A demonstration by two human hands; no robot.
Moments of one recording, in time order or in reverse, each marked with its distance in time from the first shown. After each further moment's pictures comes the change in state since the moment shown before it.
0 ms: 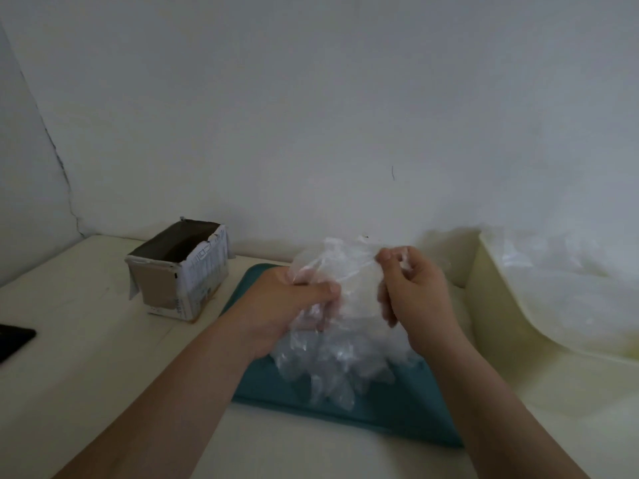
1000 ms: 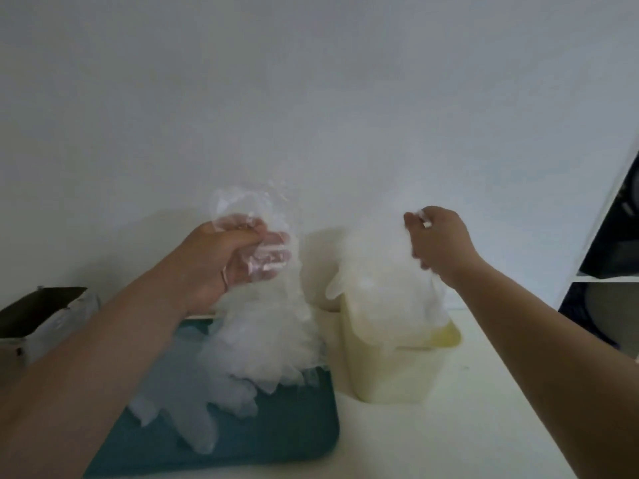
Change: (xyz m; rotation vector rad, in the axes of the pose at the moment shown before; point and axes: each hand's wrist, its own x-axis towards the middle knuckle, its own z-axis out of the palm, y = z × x) left_hand 0.013 0.120 0.110 -0.171 -0.157 0.213; right_hand 0.058 -0.088 -0.235 -0.574 0.384 -0.053
